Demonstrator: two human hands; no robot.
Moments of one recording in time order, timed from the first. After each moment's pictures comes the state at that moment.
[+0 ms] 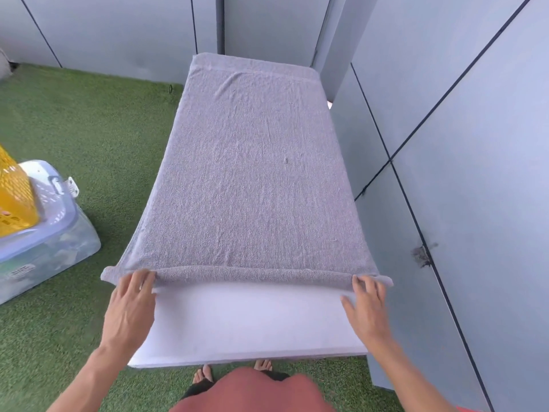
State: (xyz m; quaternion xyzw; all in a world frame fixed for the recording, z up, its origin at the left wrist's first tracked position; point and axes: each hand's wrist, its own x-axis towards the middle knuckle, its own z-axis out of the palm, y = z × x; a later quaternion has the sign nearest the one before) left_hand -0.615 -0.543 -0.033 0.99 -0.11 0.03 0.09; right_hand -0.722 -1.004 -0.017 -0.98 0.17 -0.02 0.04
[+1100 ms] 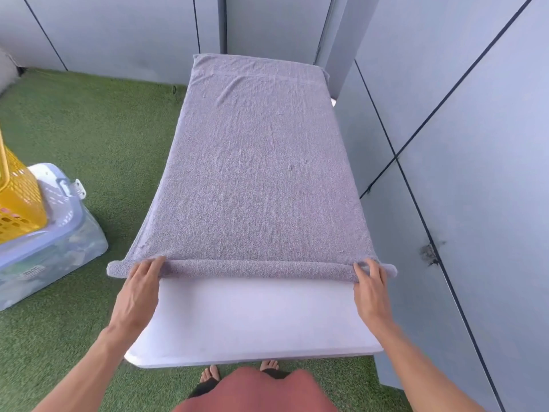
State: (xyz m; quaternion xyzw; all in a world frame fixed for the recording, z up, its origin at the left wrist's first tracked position) left_hand -0.584 -0.544 -0.030 0.98 -0.07 -0.02 0.17; right_hand -0.692 -1.009 -0.021 -0.97 0.20 -0.03 0.11
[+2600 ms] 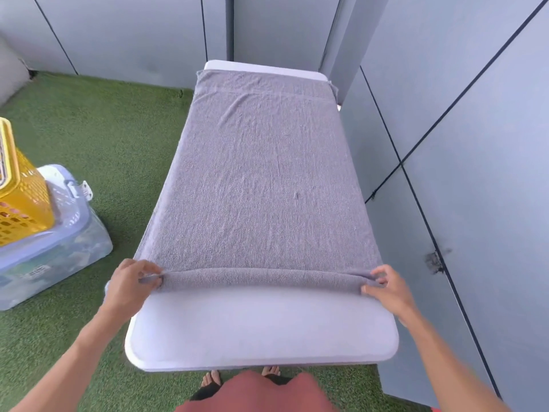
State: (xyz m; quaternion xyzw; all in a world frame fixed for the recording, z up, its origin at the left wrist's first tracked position) left_hand -0.564 -0.522 0.004 0.94 0.05 -0.12 0.32; right_hand -0.679 -1.044 0.016 -0.87 0.32 0.07 0.37
